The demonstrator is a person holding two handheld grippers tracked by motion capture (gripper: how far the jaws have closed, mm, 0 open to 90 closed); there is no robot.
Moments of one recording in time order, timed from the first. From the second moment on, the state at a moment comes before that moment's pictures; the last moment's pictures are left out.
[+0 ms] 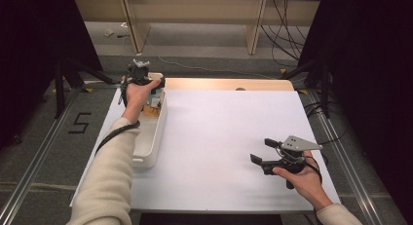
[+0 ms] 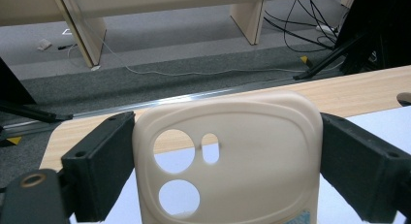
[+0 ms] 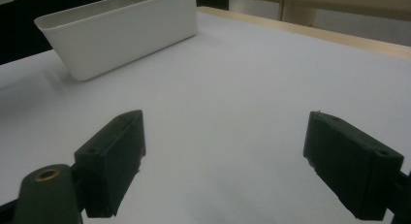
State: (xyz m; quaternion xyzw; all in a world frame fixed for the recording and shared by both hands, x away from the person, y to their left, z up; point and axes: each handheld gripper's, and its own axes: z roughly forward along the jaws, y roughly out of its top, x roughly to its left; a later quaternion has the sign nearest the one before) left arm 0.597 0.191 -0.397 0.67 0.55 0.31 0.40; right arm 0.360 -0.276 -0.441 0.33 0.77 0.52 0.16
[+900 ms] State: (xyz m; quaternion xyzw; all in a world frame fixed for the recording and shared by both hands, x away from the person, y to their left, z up) left arm 0.597 0.190 -0.404 0.67 0.54 0.30 0.40; right arm 0.360 -0.276 -0.441 0.33 0.77 0.52 0.16
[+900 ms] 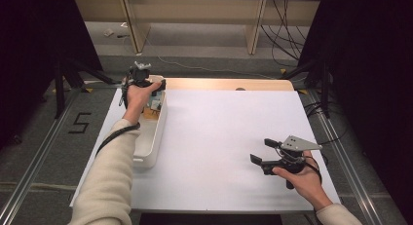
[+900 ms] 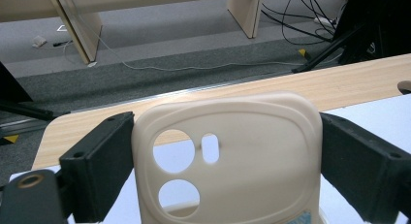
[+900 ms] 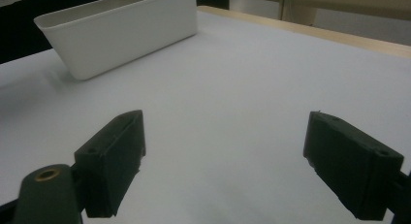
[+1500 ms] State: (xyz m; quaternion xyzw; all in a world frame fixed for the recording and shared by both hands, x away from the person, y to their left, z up) left arm 0.598 0.190 -0.407 0.68 0.54 0.29 0.39; right arm 0.360 -0.276 -0.441 0.33 0.77 0.52 0.16
